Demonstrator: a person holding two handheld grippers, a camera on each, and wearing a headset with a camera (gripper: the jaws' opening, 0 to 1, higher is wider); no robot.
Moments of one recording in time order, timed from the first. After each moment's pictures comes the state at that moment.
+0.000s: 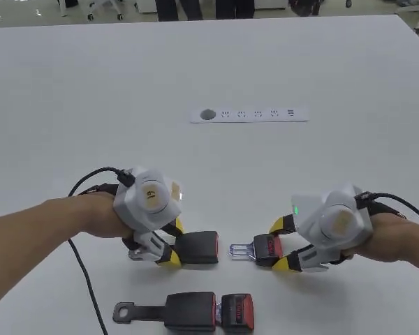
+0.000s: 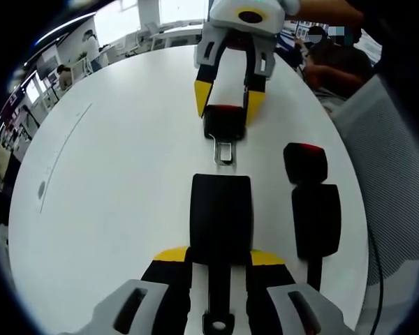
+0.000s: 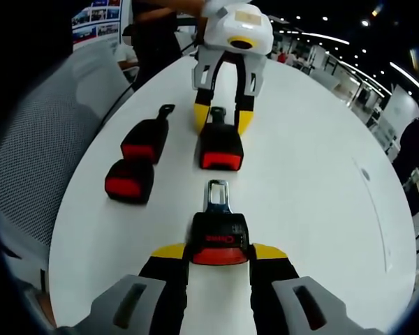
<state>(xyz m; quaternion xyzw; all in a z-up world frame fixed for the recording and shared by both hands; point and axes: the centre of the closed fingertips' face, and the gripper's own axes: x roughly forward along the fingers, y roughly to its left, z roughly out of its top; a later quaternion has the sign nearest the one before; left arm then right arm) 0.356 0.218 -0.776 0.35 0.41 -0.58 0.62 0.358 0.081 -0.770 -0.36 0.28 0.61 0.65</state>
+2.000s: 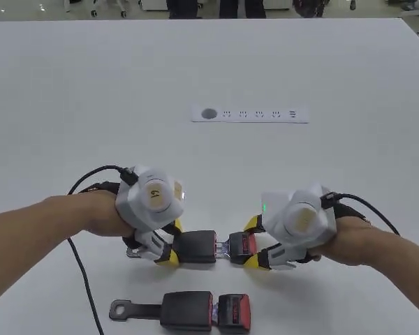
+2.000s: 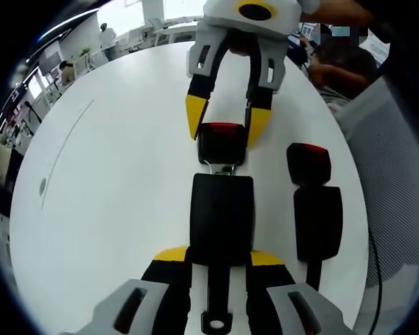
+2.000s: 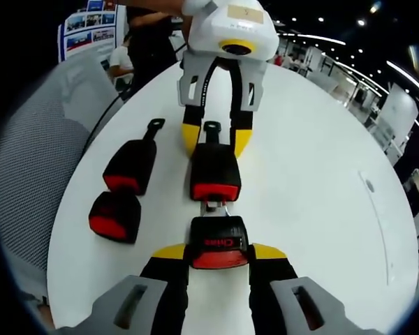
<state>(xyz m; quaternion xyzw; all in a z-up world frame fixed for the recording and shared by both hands) 0.358 0.219 -0.779 0.36 0.42 -0.56 0.61 0.361 0.124 -0.769 -0.34 0.28 0.61 0.66</state>
